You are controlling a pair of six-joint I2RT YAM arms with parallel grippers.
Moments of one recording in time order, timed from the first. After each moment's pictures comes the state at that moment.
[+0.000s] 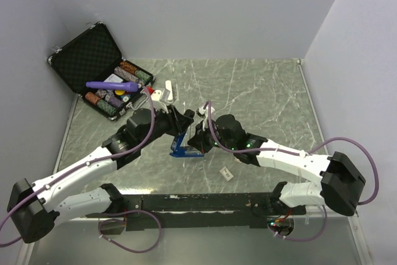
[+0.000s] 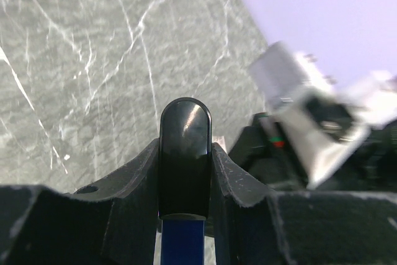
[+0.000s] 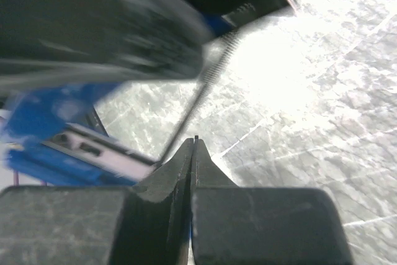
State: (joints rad) left arm -0.80 1.00 0.75 0.06 -0.04 -0.60; right arm 0.92 1.22 0.71 0.11 -0.19 0.34
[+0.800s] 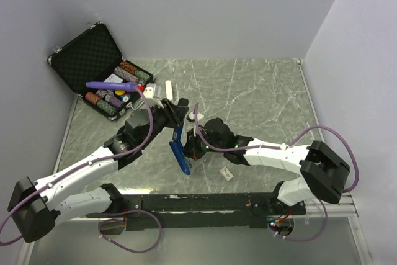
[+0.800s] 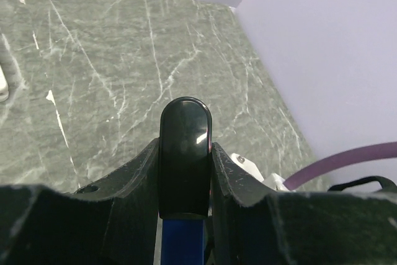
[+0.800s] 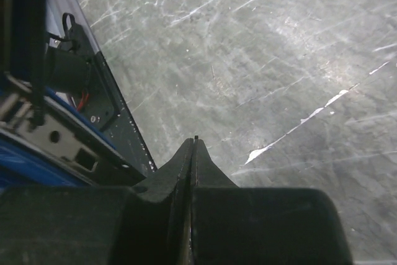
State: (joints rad) left arm -0.80 1.00 0.72 0.21 -0.23 -0.60; right arm 0.96 1.38 0.71 0.20 -0.29 0.46
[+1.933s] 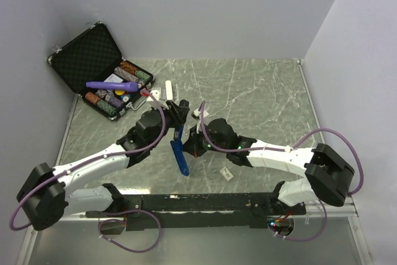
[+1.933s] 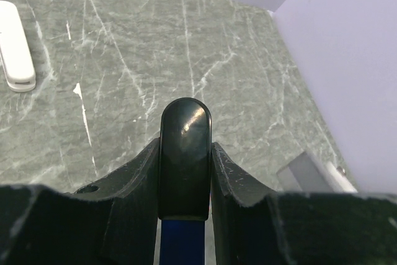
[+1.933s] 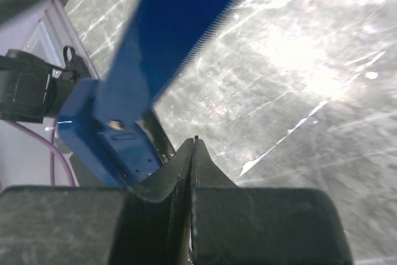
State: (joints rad) left arm -0.81 1.16 0.66 0.38 -0.36 -0.60; right arm 0.96 1.36 0.69 0.26 -0.22 0.51
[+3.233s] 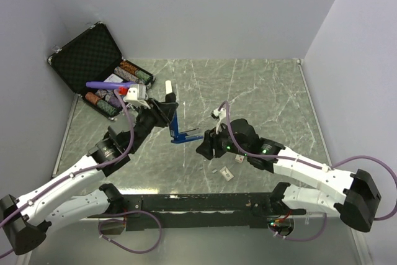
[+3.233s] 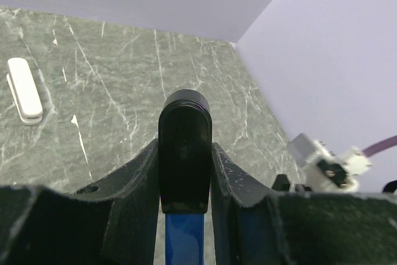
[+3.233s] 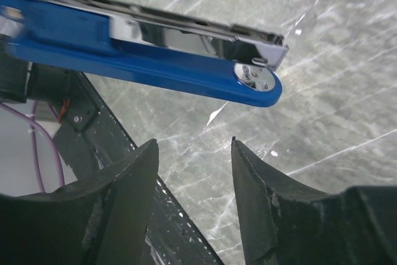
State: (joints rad) left arm -0.82 0.84 0.75 0.12 -0.33 -0.55; right arm 0.90 1.00 0.67 -0.12 -0.13 0.44
